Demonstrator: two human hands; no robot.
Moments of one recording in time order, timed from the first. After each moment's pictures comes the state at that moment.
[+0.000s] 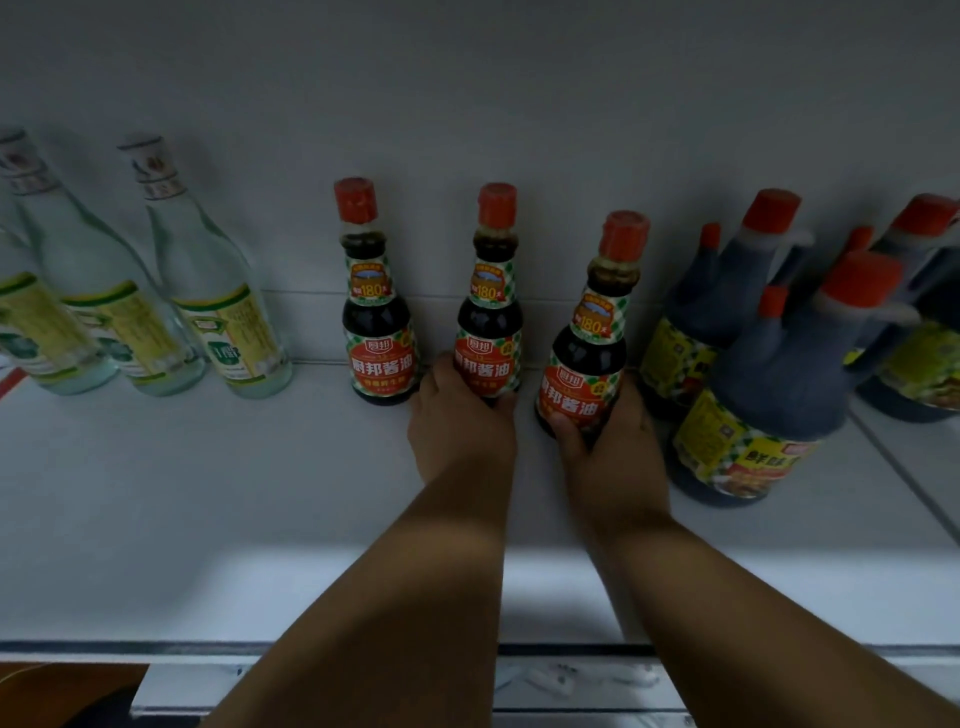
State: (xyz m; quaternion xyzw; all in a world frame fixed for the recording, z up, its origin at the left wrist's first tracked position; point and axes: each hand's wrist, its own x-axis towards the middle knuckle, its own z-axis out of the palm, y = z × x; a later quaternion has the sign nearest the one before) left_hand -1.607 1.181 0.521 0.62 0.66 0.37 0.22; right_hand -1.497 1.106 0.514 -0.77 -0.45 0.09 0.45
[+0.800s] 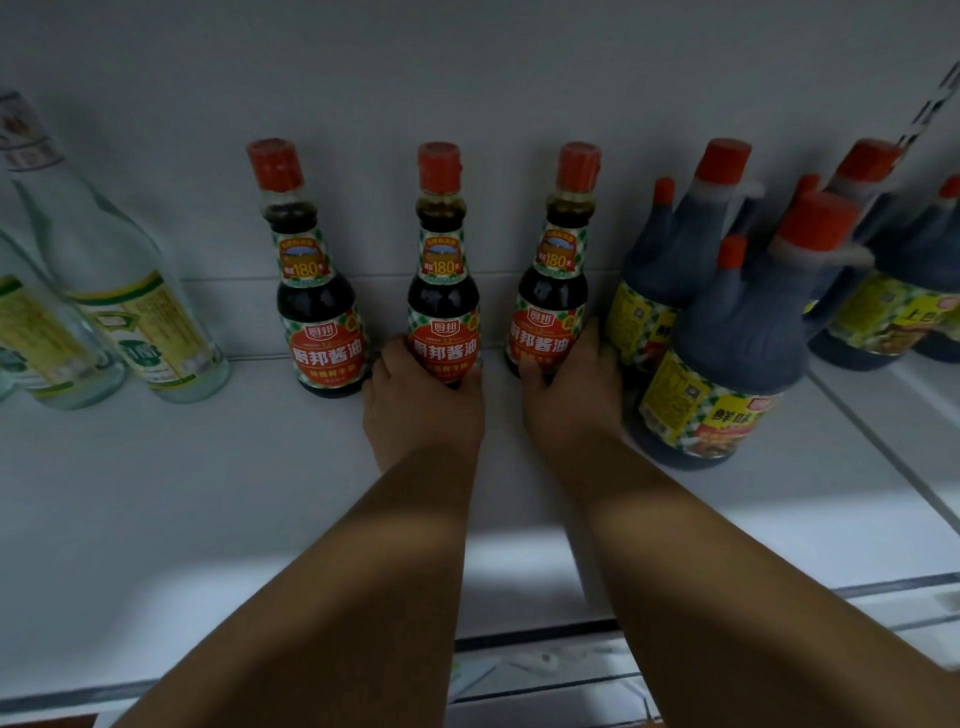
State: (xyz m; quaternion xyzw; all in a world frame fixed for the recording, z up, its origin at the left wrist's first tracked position) left_hand -1.606 1.181 0.521 0.62 0.65 0.38 0.22; right_hand -1.488 1.141 0.523 -0.84 -0.39 0.08 0.38
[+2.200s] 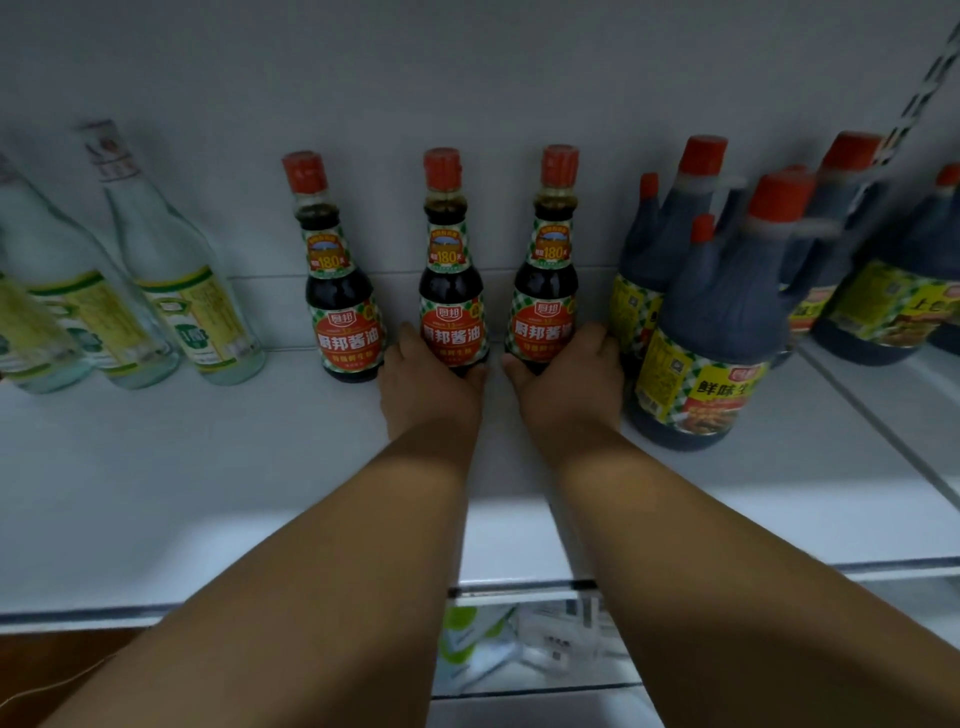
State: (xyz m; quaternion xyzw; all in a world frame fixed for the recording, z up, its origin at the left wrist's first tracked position) left_hand -1.609 1.178 0.523 0.64 0.65 0.36 0.21; right_hand -1.502 1.125 0.540 -0.84 -0.39 0.07 0.36
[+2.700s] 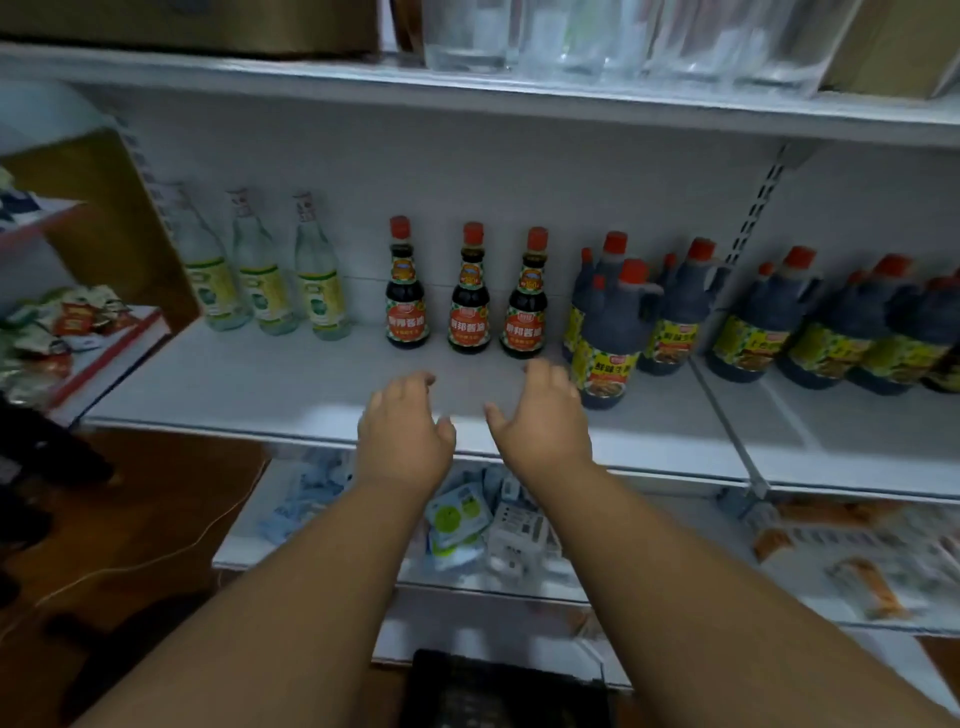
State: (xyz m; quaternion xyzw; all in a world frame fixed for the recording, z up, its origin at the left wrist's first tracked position) left_hand -1.697 0.958 0.612 0.73 0.61 0.30 0.10; right_hand -1.556 0.929 0.634 -0.77 -0.57 0.07 0.27
